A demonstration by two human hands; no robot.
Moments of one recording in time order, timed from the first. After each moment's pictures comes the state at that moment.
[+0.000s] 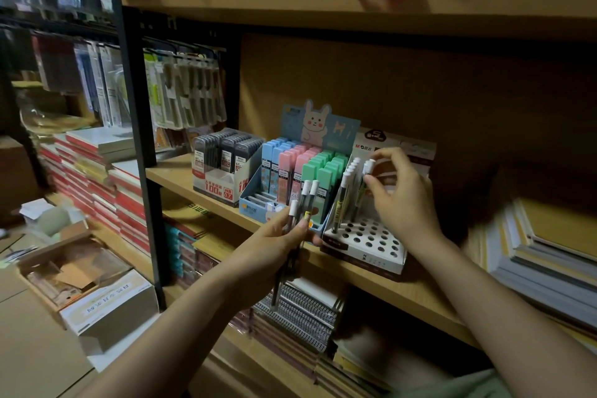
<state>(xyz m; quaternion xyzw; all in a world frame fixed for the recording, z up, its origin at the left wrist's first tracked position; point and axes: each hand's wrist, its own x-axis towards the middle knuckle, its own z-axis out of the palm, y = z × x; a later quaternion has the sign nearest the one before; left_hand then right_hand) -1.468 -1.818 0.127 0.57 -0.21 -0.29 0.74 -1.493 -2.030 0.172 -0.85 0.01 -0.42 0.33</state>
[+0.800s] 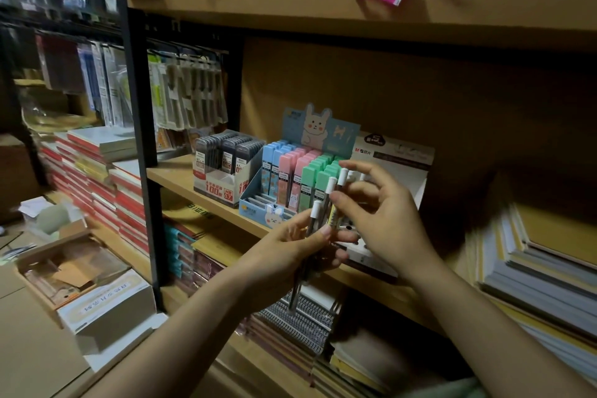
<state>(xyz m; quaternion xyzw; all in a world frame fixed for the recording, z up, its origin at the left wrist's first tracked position) -1.480 -1.824 0.134 0.48 -0.33 -0.32 0.75 -1.530 -1.982 0.177 -0.78 -0.09 -0.29 0.55</state>
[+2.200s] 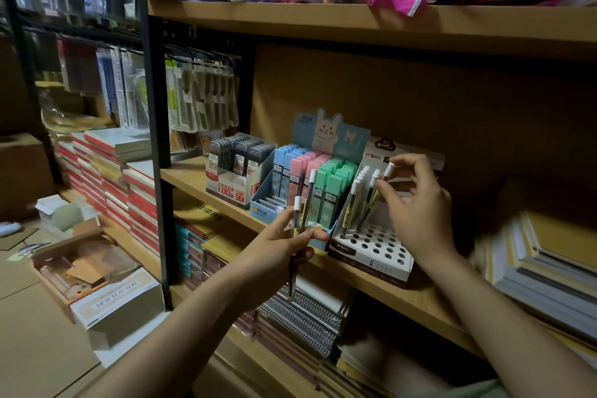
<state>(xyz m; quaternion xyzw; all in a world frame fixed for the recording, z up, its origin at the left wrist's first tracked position) -1.466 -1.810 0.125 0.53 -0.21 -0.27 0.77 -1.503 -2.029 0.168 -0.81 -0.04 -0.47 0.35</state>
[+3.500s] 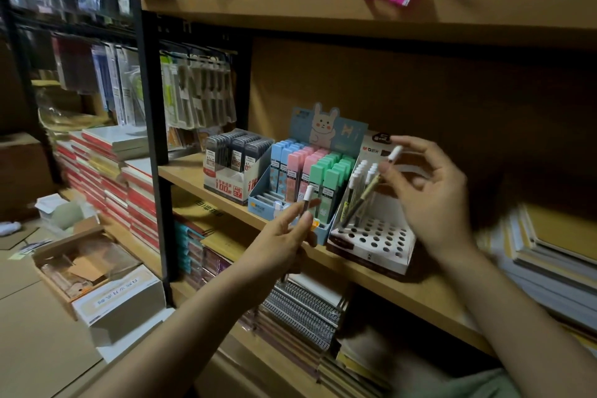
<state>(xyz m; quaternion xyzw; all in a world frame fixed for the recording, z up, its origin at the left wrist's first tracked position) -1.478 -1.816 0.131 0.60 -0.24 -0.21 0.73 -1.533 -2.008 0.194 -0.75 -0.09 -0.43 0.49</state>
